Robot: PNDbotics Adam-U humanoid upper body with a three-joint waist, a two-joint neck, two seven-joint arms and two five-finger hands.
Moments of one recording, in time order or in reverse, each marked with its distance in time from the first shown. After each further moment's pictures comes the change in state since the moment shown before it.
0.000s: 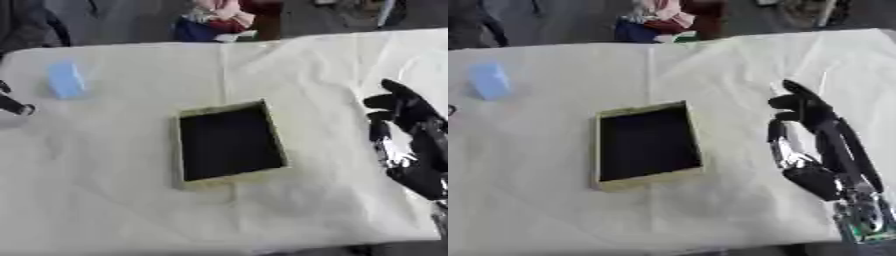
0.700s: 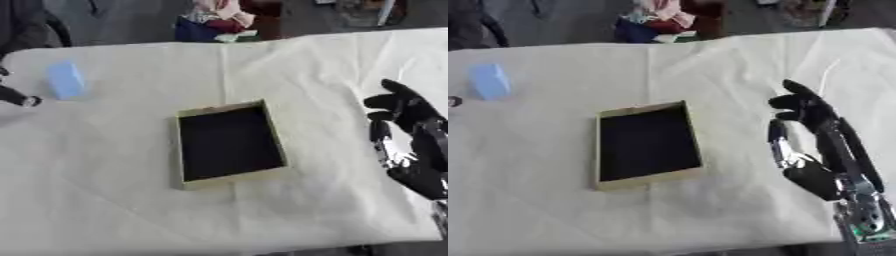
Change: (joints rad) left arm -0.009 -0.002 0.007 -0.060 0.015 -0.047 0.125; right arm -0.001 -0.001 0.000 0.000 0.000 0.000 0.000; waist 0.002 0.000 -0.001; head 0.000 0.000
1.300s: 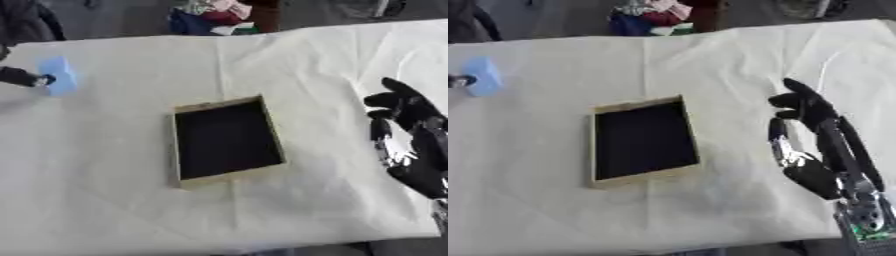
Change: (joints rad) left arm -0.008 -0.026 -0.001 -0.026 0.052 -0.056 0.167; right arm -0.011 0.012 0.000 0.003 0.001 0.001 0.002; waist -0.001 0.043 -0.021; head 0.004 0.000
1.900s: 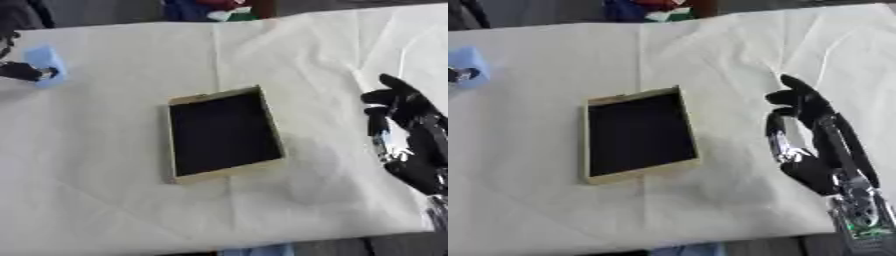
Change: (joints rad) left arm -0.010 -0.011 0.000 -0.001 0.000 -0.001 0.035; right arm -0.025 0.025 0.000 0.016 0.001 0.000 0.004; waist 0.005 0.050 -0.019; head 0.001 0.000
